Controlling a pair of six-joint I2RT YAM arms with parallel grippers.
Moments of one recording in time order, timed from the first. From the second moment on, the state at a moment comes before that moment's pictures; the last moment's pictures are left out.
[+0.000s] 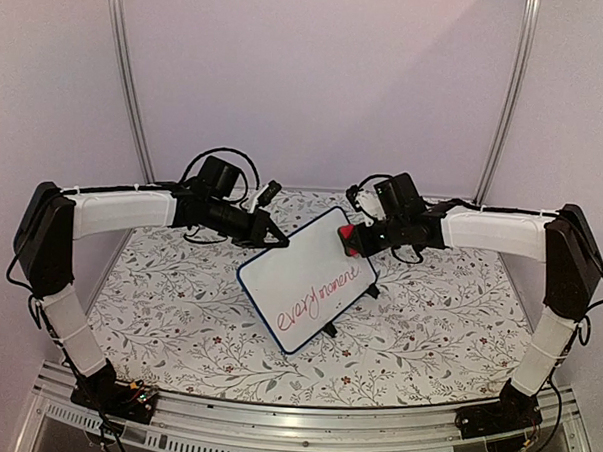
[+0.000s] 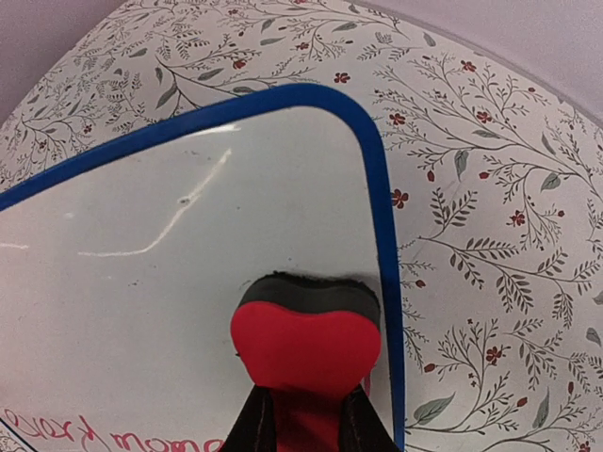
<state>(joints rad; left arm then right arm) -0.58 1.75 1.25 -0.26 0.65 -0.35 0.67 1.79 1.26 -0.23 -0.04 0.10</state>
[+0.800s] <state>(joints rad) -0.58 1.75 1.25 -0.26 0.65 -0.35 0.66 1.73 1.08 -0.16 -0.03 0.11</state>
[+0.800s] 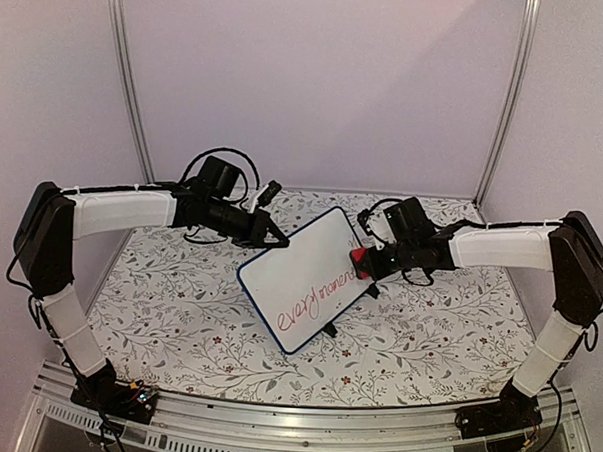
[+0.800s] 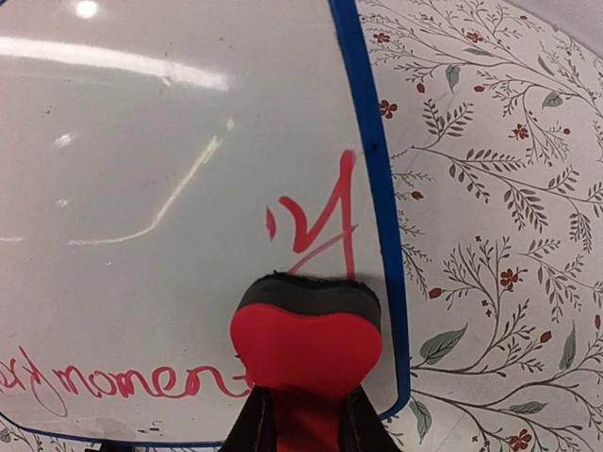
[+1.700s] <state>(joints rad) -0.58 1.75 1.25 -0.26 0.65 -0.35 0.62 1.79 1.25 -0.26 -0.06 0.10</state>
